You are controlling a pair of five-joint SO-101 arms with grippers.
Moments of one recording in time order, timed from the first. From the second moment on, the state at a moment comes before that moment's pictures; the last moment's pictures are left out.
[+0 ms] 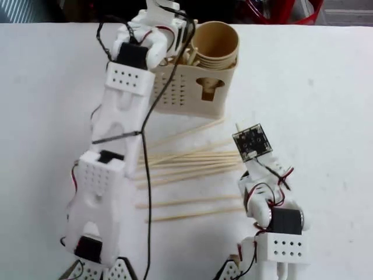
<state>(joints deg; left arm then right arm) 9.5 47.8 -73.2 63.0 -2.2 1.4 -76.2 72.6 62.9 29.0</state>
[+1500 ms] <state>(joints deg) 10.8 46.4 -89.7 71.9 -2.2 1.3 -76.2 72.6 62.9 29.0</state>
